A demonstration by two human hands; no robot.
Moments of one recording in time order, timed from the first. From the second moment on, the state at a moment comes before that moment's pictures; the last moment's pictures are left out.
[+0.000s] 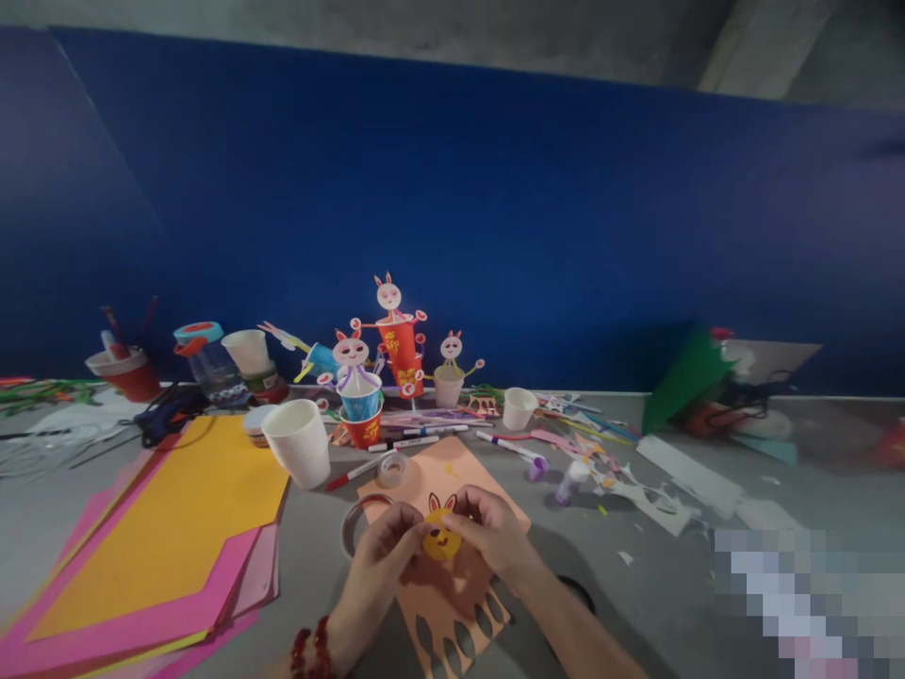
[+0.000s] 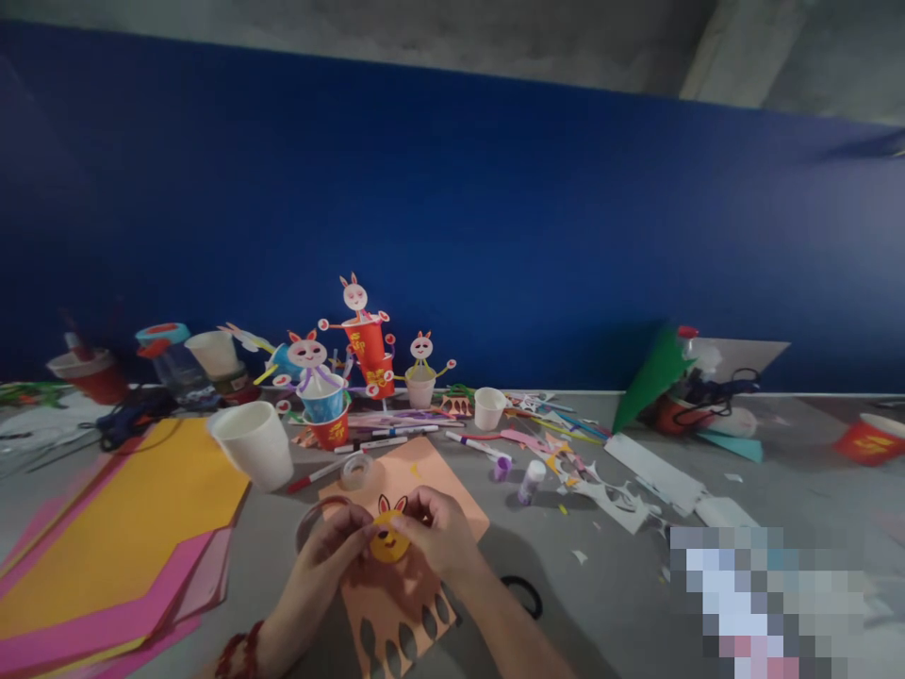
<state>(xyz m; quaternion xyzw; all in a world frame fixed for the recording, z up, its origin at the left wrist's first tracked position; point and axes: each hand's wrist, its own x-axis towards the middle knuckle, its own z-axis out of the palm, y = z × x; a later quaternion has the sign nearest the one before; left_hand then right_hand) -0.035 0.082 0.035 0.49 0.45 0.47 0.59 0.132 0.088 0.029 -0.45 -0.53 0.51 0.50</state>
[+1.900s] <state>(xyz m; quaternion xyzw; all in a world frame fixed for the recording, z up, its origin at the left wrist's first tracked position) -0.125 0.111 0.040 0.88 0.46 0.14 -0.03 0.187 0.128 0.013 -0.52 -0.47 0.40 0.59</state>
